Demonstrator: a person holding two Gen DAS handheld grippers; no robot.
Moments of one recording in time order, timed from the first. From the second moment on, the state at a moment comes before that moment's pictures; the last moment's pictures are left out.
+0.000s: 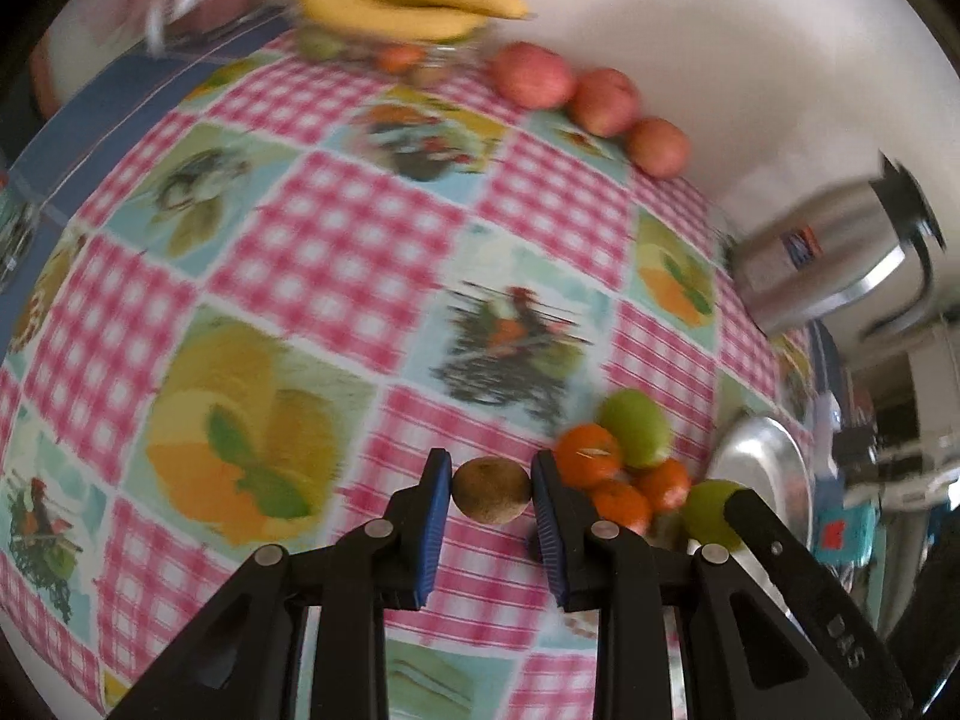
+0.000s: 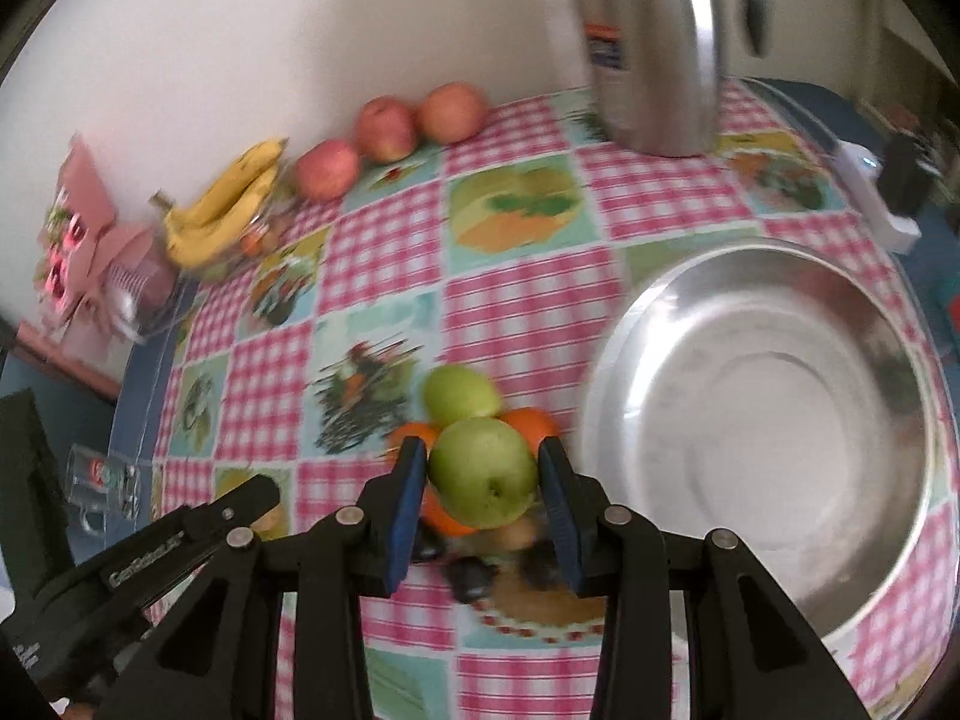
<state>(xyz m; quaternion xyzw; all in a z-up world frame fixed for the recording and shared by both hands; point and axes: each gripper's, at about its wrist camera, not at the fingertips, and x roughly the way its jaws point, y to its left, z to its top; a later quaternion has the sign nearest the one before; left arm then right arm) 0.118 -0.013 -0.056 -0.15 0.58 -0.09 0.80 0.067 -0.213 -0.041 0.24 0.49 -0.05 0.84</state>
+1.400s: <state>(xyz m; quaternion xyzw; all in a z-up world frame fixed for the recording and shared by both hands) 0.115 -0.047 -0.067 -0.15 0.60 -0.14 0.78 0.067 -0.184 -0.077 0.09 0.58 -0.06 0.81</state>
